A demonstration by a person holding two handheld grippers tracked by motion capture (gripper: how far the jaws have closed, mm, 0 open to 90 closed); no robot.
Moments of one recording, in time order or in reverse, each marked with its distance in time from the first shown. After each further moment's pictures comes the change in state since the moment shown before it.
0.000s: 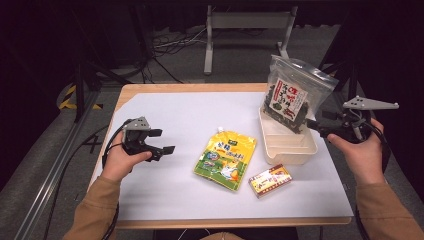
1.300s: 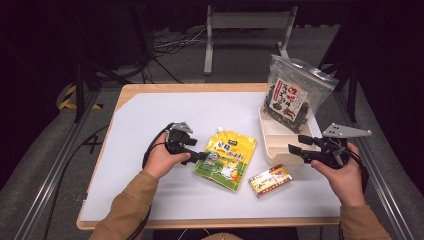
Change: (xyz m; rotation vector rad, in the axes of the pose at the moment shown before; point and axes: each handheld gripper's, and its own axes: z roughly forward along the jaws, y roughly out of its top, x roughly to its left) left arm -0.034 0.026 0.099 0.144 -0.105 -0.061; right arm 0.036 -0.054 0.022 0.021 0.180 -0.013
